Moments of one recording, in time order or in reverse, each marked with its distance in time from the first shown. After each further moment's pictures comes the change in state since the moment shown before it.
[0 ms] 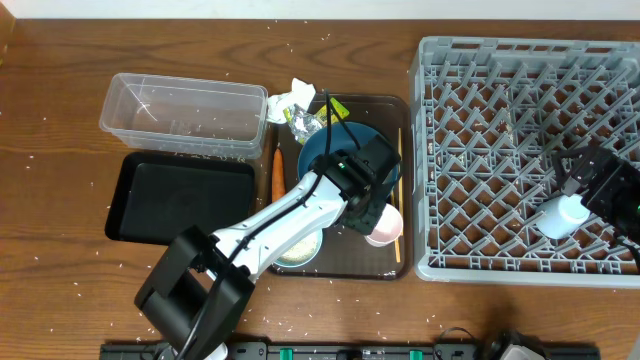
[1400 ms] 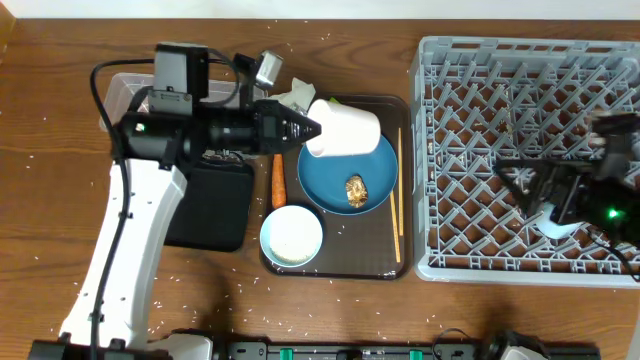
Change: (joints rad) left arm 0.650 -0.343 0.144 -0.035 1.108 -0.029; right arm 0.164 0.000 0.000 0.002 -0.455 -0.317
